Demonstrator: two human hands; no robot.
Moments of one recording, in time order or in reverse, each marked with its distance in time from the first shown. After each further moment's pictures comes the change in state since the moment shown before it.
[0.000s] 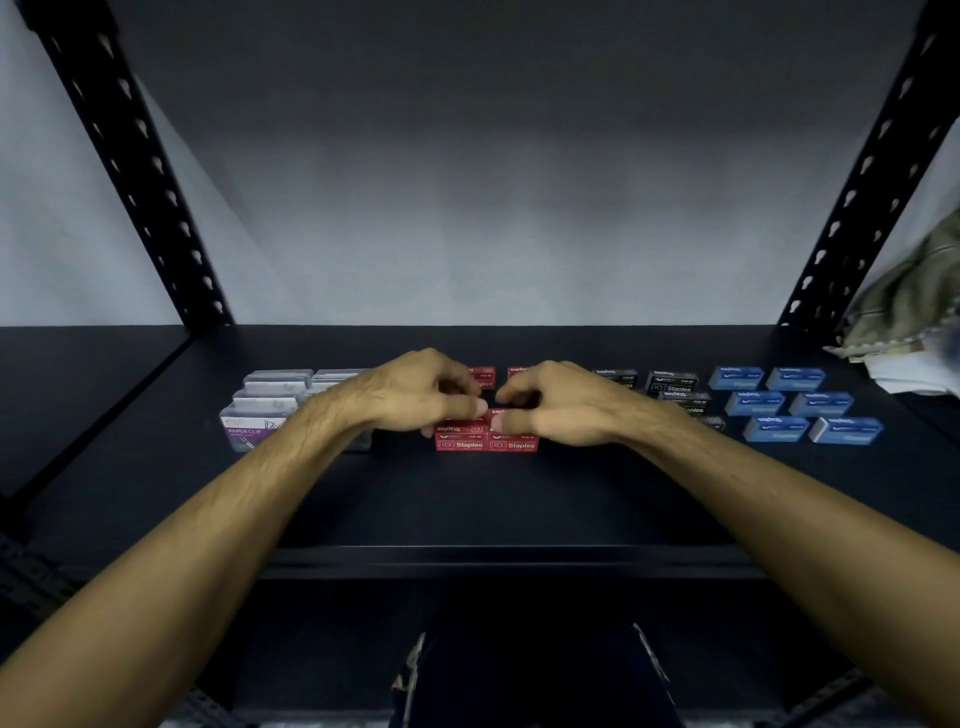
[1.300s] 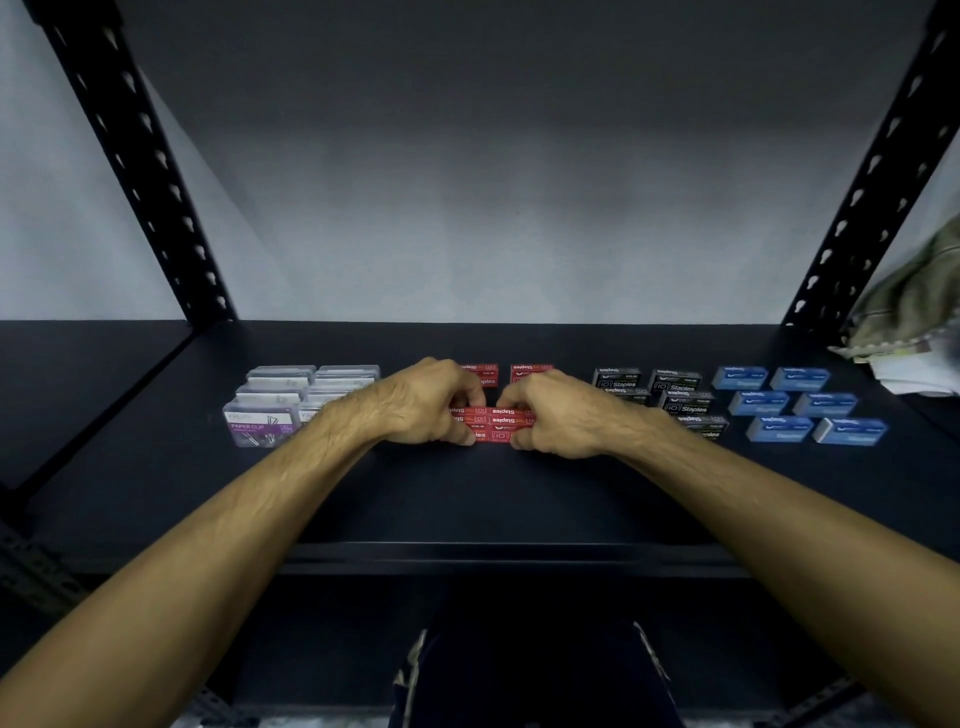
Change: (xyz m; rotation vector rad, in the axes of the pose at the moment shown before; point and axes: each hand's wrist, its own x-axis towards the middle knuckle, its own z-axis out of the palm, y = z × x) left_hand 0.007 -0.003 0.013 0.222 -0.031 0.037; right_hand 0.007 0.000 0.015 -0.152 -0.015 -0.103
